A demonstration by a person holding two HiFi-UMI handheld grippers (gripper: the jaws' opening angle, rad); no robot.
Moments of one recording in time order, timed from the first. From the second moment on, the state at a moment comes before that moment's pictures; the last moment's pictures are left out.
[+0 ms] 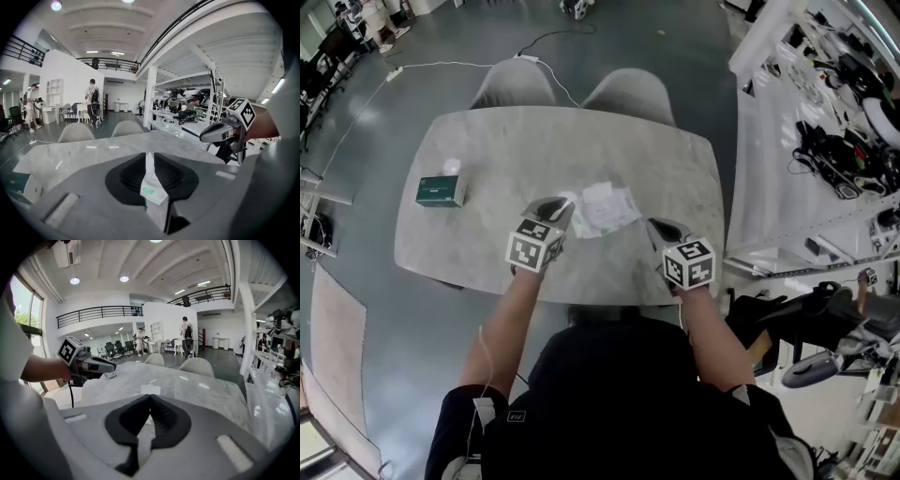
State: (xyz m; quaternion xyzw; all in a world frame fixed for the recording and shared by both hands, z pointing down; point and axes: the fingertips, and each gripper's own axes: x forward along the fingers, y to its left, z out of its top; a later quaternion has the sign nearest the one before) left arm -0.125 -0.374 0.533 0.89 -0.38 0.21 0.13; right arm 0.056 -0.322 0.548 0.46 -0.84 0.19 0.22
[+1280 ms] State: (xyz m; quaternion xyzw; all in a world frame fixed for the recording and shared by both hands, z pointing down) left arm -0.067 -0.293 0.444 0.83 -0.53 0.13 0.12; right arm 0.154 -0.330 0.441 0.36 -0.92 0.12 0.09
